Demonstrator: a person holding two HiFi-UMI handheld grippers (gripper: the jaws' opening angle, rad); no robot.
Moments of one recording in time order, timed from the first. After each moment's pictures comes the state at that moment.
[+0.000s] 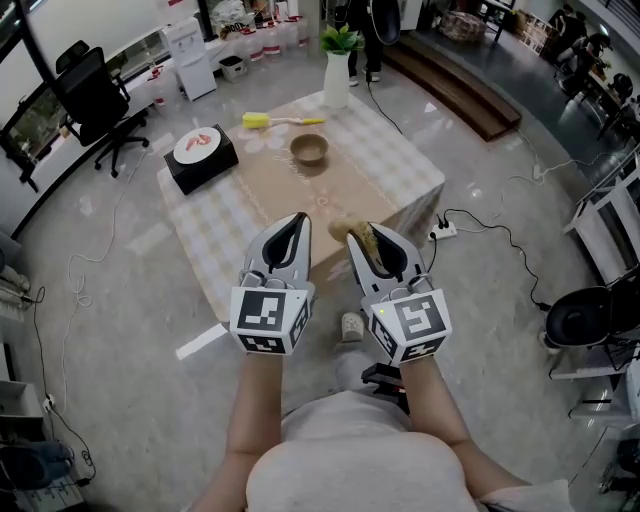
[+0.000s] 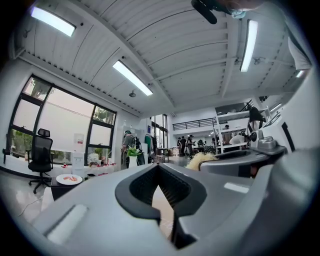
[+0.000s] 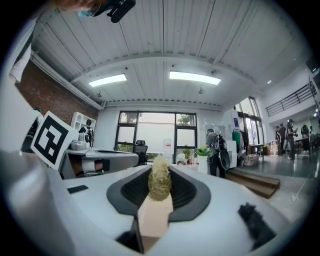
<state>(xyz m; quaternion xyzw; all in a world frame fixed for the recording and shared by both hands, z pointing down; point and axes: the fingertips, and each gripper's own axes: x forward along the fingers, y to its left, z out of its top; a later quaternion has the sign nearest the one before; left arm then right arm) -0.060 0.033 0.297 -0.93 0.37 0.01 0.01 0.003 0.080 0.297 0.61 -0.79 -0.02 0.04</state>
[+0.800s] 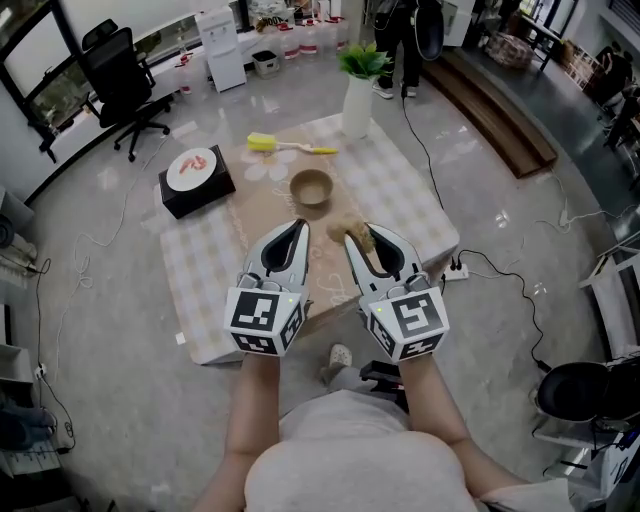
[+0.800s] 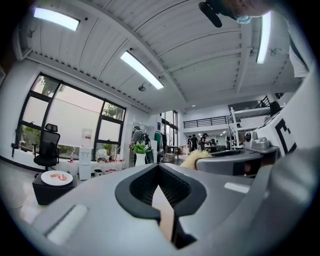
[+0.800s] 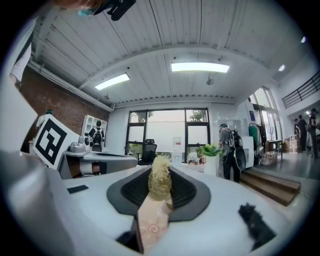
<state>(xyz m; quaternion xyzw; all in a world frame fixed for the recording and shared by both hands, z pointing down) 0.016 -0.100 0.316 -0.91 0.42 0.00 -0.02 0.084 -0.069 0.308 0.53 -0.84 -0.01 0.05</state>
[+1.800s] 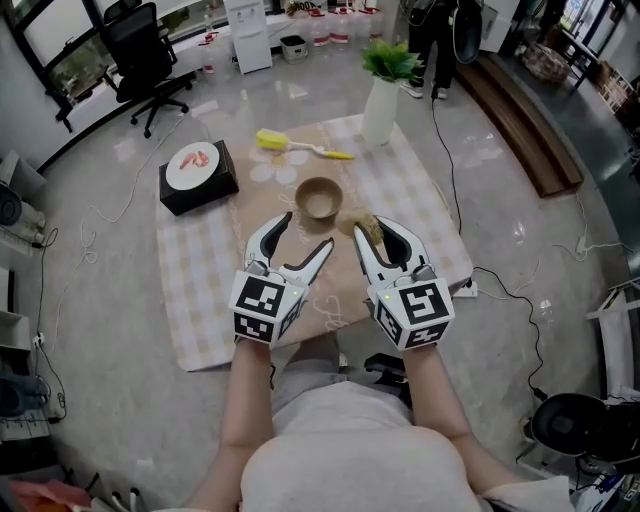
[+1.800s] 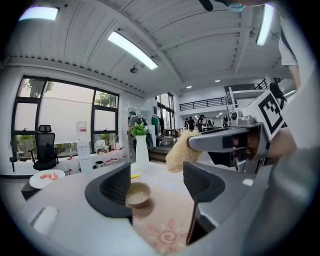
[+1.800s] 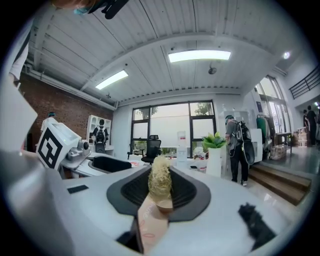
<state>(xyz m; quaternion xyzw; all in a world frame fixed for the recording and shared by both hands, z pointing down) 0.042 -0.175 0.384 -0.91 0.40 -0.11 -0.02 0.114 -0.161 0.347 0.50 -0.87 0.02 0.06</state>
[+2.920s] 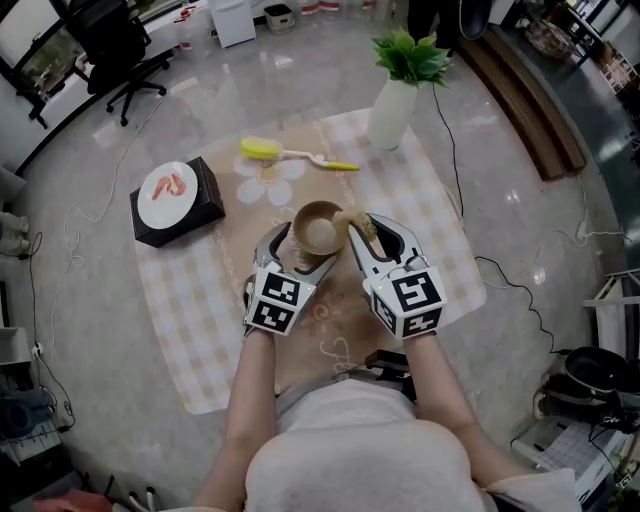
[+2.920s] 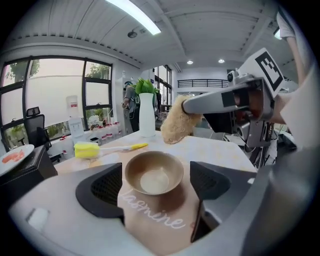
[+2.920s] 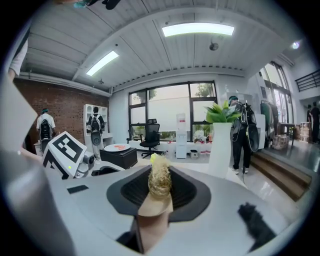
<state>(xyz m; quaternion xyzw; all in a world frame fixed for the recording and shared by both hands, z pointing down) 0.045 -0.291 0.523 -0.90 0.36 -0.25 -0.09 0.105 -0.295 0.425 0.48 -0.86 0.08 0.13</state>
